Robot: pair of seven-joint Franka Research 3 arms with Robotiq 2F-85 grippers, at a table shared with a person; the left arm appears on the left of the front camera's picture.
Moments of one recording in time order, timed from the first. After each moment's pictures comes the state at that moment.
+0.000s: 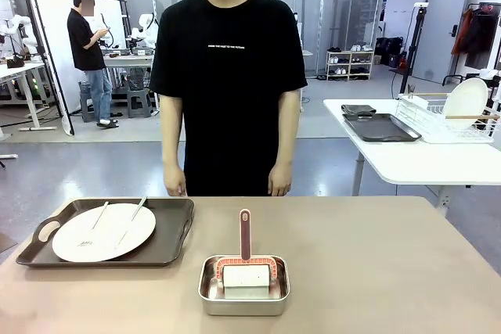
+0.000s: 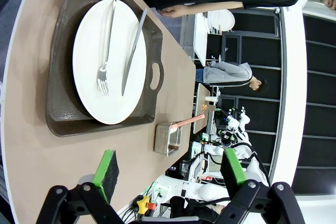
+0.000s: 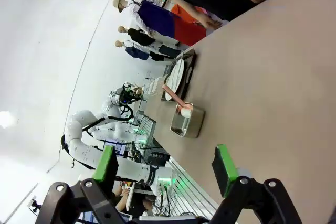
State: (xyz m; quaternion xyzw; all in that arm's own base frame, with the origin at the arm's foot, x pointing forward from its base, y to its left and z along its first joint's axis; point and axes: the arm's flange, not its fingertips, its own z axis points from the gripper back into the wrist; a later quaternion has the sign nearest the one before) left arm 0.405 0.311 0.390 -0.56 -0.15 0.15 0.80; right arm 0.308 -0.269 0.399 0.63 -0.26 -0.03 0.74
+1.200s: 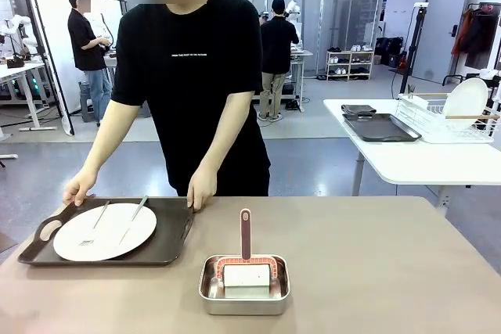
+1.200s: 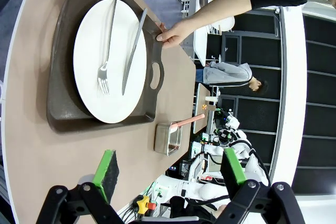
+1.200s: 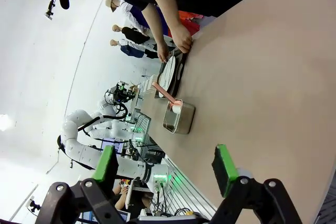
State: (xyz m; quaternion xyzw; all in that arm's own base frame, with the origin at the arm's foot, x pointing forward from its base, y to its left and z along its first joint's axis) left arm 0.405 0.311 0.390 -0.56 -0.15 0.15 0.80; right arm 0.315 -0.280 0.385 0.62 -0.24 -0.03 0.75
